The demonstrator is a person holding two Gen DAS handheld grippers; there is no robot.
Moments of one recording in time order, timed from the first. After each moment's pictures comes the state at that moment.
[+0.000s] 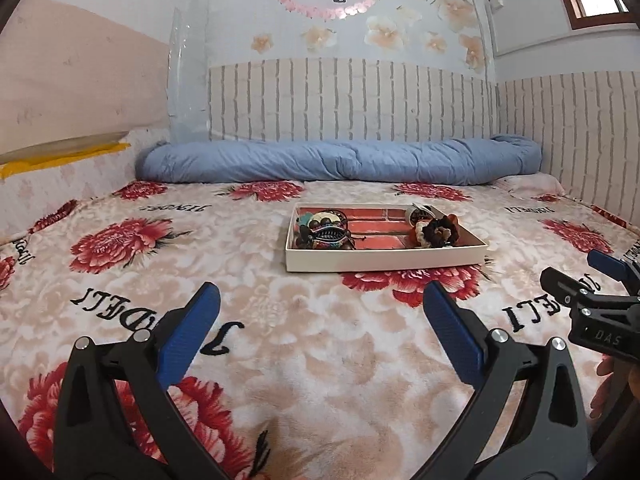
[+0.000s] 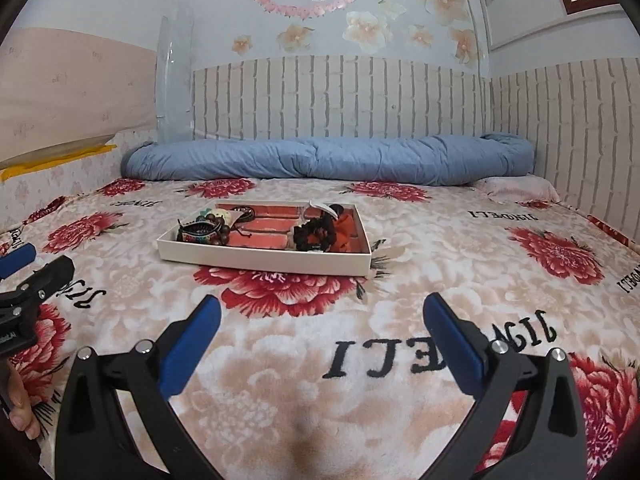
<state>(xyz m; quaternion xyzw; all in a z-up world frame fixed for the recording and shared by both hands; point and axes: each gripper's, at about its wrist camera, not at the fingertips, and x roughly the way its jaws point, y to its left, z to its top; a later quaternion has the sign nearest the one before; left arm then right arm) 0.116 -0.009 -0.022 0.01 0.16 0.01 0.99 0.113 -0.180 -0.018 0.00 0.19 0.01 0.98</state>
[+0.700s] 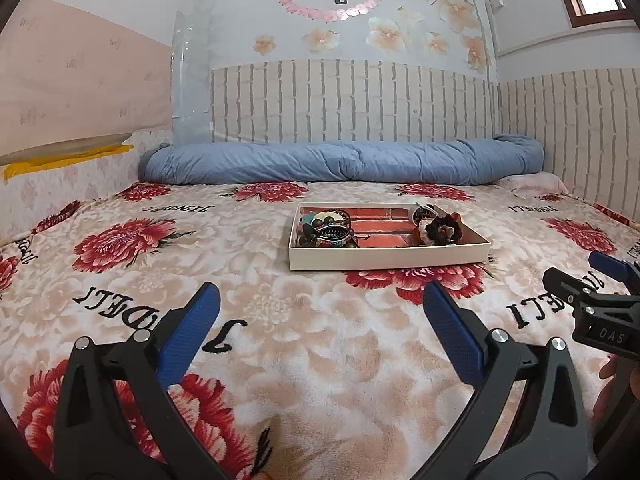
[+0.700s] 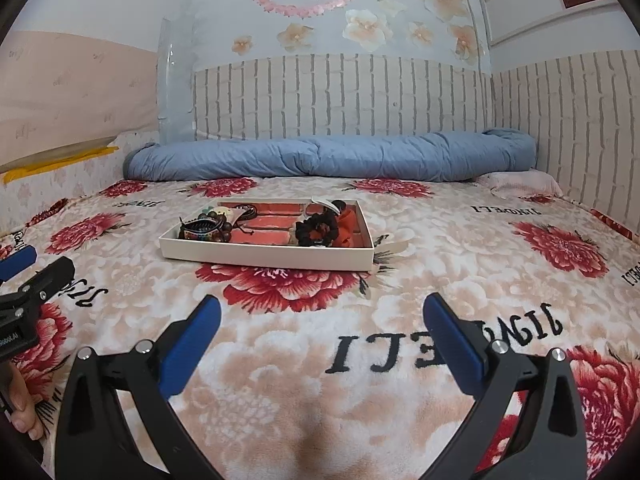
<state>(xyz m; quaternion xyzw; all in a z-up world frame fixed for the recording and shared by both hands) 0.114 -0.008 -0.026 0.01 0.16 0.02 0.99 0.116 -0.182 -0.026 0.01 0.19 0.01 0.98</state>
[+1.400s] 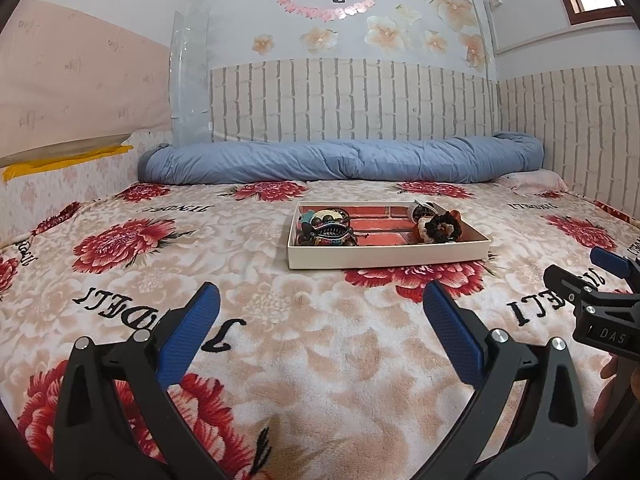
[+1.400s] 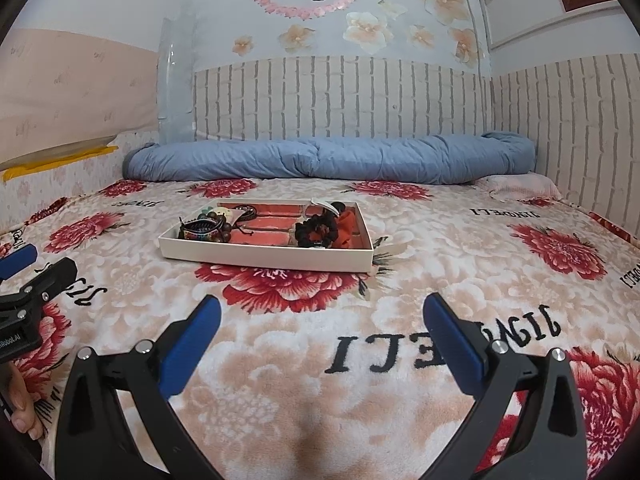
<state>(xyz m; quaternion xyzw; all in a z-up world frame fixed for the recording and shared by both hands) 0.114 -0.010 -0.027 0.01 0.16 0.02 0.99 0.113 -0.181 -0.027 0.01 0.18 0.01 0.98</state>
